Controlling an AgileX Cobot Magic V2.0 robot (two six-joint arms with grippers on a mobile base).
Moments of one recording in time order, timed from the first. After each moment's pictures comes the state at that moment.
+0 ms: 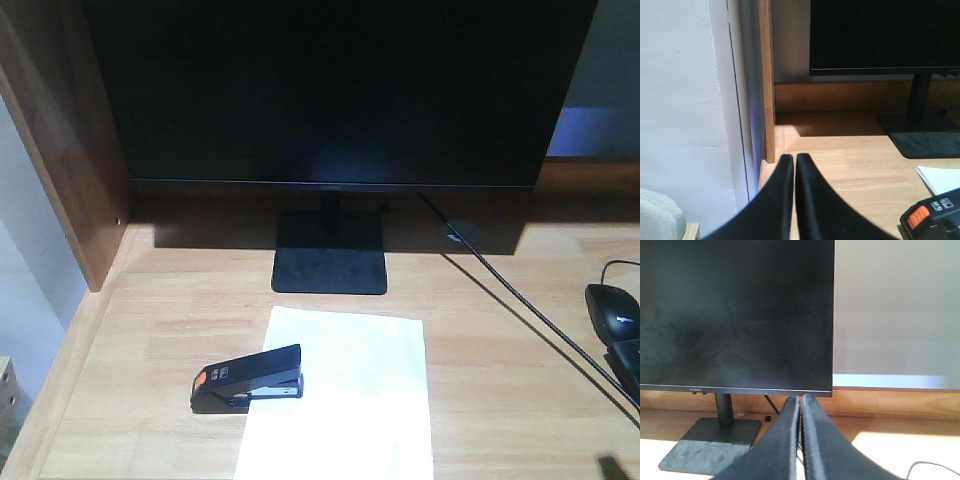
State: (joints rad) left arm -0.02 -0.01 0.02 -0.10 0.18 0.08; right arm 0.15 0.26 -0.25 -0.91 0.08 0.92
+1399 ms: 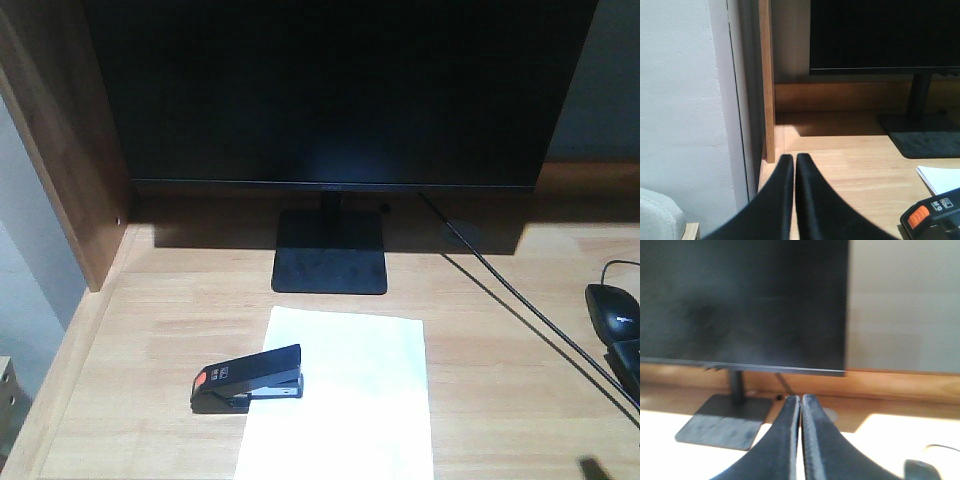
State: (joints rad) left arm -0.02 -0.01 0.02 -0.10 0.18 0.08; right arm 0.15 0.26 -0.23 0.00 0.10 0.00
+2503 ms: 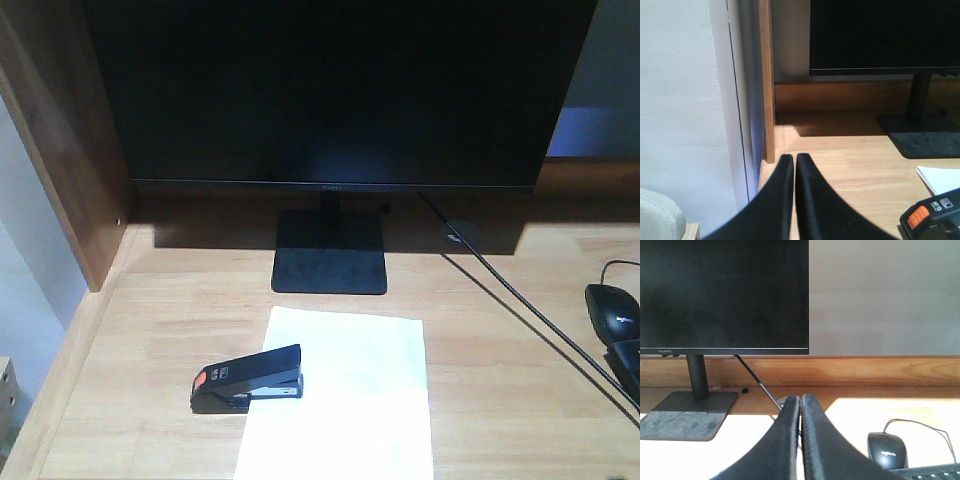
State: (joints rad) left arm -0.02 -0.01 0.02 -0.10 0.18 0.08; right arm -0.01 -0.01 0.03 0.07 0.06 -0.07
